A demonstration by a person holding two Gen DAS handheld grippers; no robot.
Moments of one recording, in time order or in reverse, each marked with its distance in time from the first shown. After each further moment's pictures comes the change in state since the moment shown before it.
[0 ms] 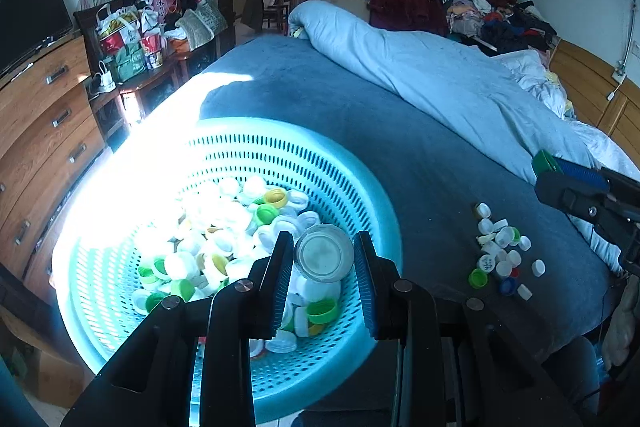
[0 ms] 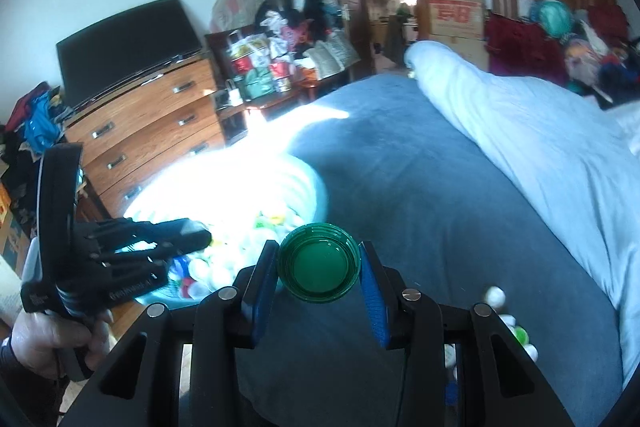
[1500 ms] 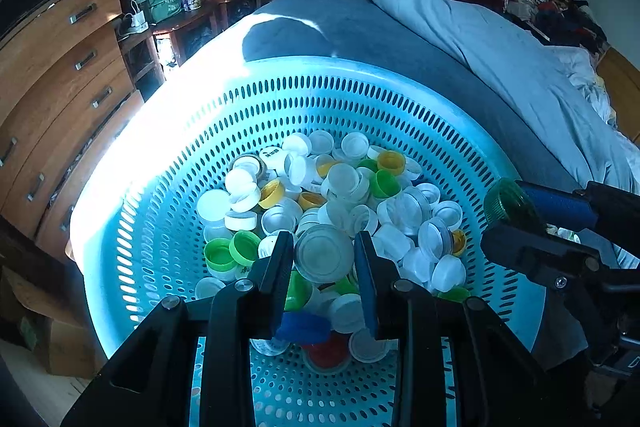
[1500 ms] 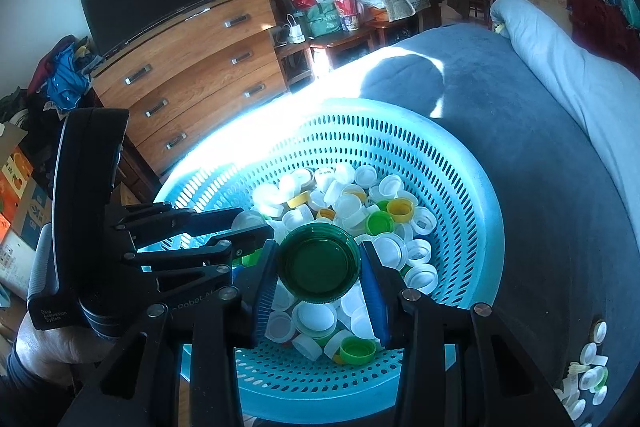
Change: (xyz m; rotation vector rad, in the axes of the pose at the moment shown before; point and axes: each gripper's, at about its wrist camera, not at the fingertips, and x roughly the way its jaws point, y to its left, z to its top) left arm 0.046 0.107 -0.001 -0.099 0.176 0.065; right arm 0.134 0.093 0.015 -0.059 0.224 0.179
